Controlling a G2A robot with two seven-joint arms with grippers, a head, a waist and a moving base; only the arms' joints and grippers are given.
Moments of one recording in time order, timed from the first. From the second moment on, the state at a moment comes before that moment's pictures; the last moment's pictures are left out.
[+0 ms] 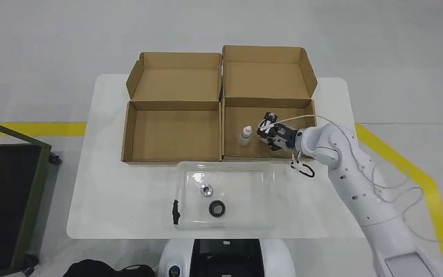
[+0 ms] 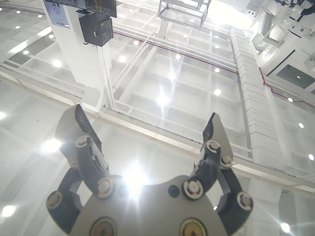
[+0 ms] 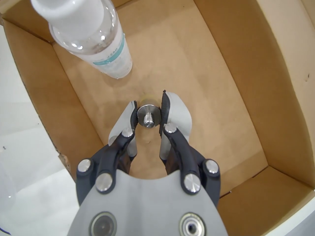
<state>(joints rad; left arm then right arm) -0.17 -0.33 -0.48 -1.21 3.07 0.34 0.06 -0.84 -1.14 1.07 -1.39 -1.18 -0.73 0.68</state>
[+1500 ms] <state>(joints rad) -0.17 -0.33 -0.48 -1.21 3.07 0.34 0.06 -1.27 -1.09 1.02 -2.01 -1.33 -0.72 0.54</state>
